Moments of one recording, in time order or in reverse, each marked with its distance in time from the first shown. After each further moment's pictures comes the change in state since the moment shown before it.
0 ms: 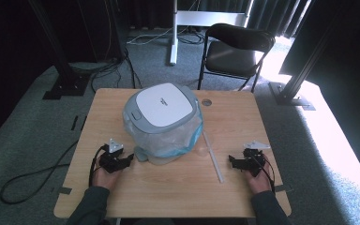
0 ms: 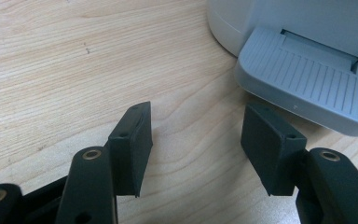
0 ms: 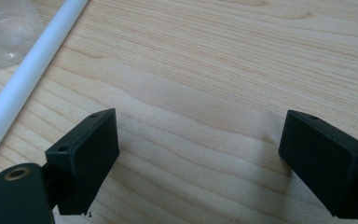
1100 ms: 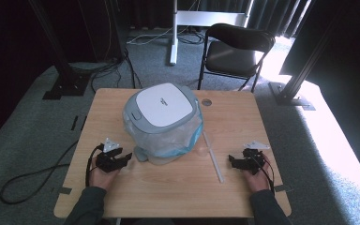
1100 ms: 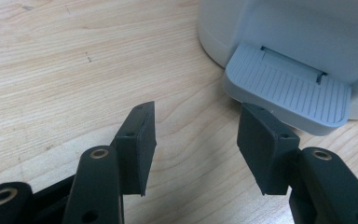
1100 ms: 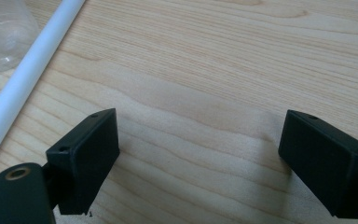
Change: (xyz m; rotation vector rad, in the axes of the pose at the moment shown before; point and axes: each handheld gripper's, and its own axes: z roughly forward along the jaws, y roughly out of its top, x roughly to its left) left arm 0.006 0.002 -0.015 -0.038 -0.060 -0.028; right arm 0.002 0.000 0.000 -0.001 -0.018 0.019
